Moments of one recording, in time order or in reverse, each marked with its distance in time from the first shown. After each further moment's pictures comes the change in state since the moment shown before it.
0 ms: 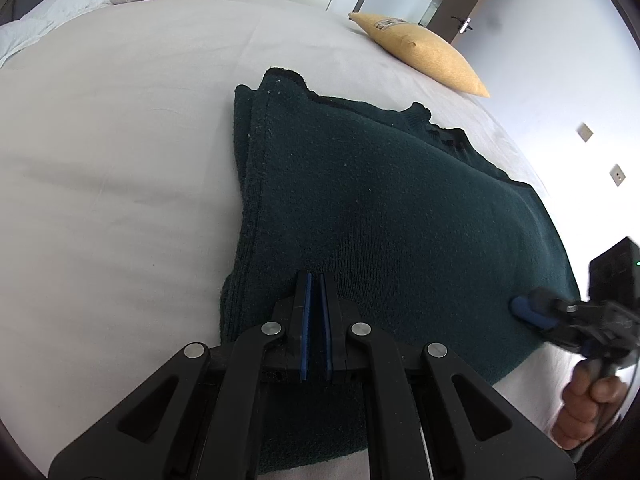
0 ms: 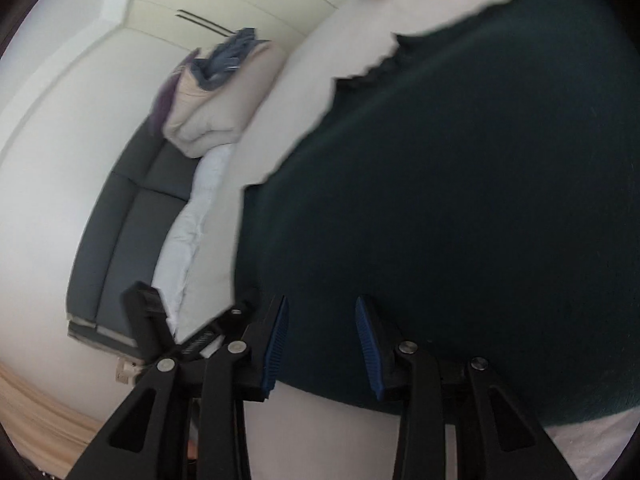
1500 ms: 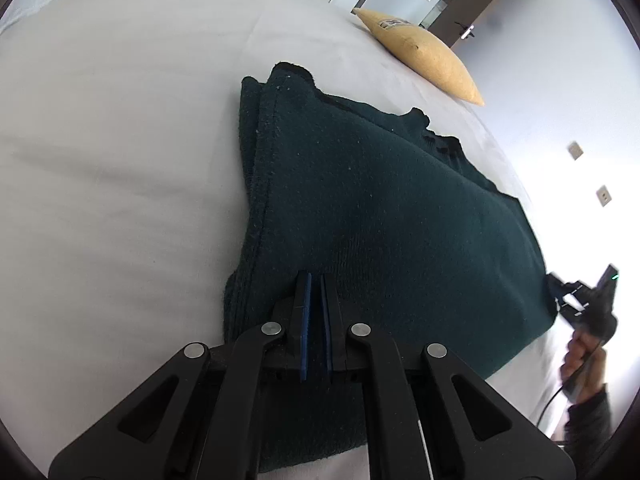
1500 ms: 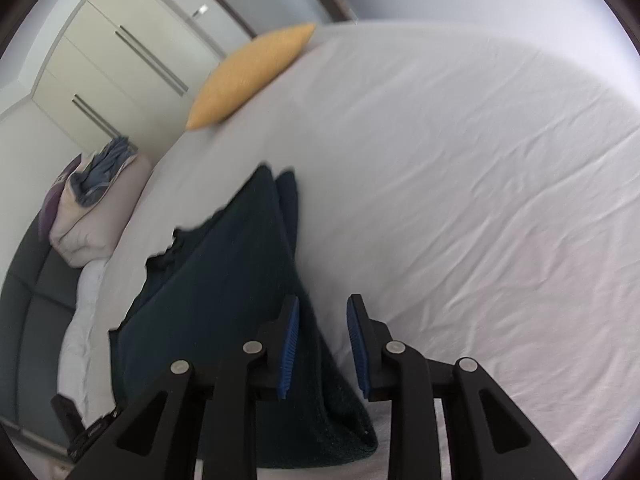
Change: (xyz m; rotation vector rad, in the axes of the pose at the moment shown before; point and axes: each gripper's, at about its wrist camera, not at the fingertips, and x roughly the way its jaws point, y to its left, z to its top) left arm -0.006 0.013 0.005 -0.070 0.039 -0.066; right arm -0.179 -0.061 0.059 0.090 -0.403 -0.535
